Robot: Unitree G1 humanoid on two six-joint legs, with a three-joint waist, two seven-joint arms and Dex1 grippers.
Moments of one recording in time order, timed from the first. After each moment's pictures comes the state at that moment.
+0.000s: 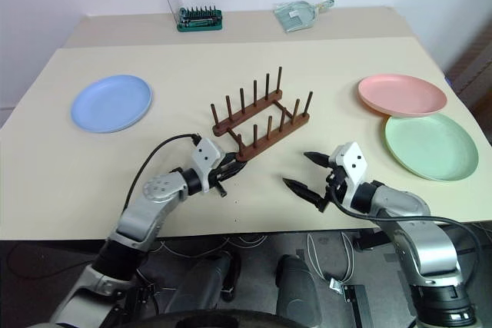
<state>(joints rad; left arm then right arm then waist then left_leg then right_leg) -0.27 0.44 -0.28 -0.07 -0.18 0.30 -0.84 0.08 -0.66 -0.15 -0.35 0.49 0.44 0.83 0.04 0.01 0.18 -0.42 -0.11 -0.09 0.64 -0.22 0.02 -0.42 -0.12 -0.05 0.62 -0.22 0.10</state>
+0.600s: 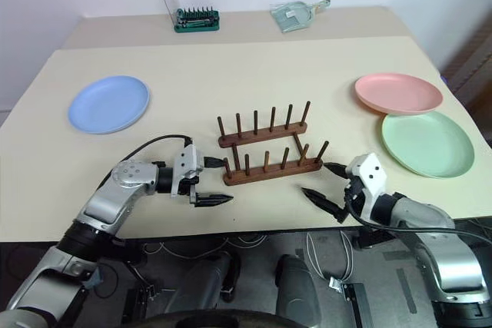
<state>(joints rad) -0.34 0.55 -0.25 0.05 -0.22 0.23 -1.07 0.16 -0.72 -0.23 -0.35 0.49 0.43 0.83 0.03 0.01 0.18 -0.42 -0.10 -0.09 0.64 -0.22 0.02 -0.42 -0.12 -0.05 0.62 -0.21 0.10</state>
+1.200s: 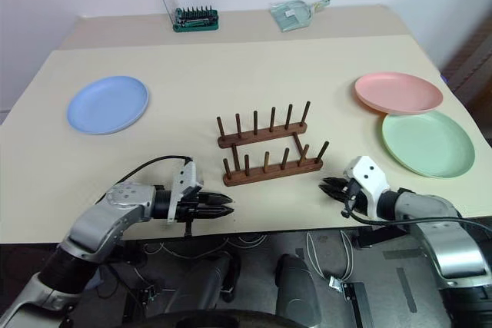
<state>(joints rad) -0.20 0.54 -0.29 -0.23 -0.32 0.51 -1.00 0.05 -0.79 -0.10 -0.24 0.33 0.42 0.86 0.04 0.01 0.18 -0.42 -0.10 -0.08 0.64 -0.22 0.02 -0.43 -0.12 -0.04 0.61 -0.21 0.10</state>
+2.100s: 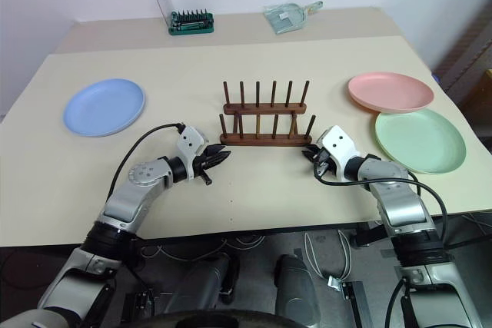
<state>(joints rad) -0.36 0.35 -0.21 0.11 -0.18 0.29 -0.63 -0.28 -0.65 0.05 0.09 0.14 0.24 0.76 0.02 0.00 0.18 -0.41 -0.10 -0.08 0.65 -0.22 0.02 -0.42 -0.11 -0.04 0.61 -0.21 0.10</state>
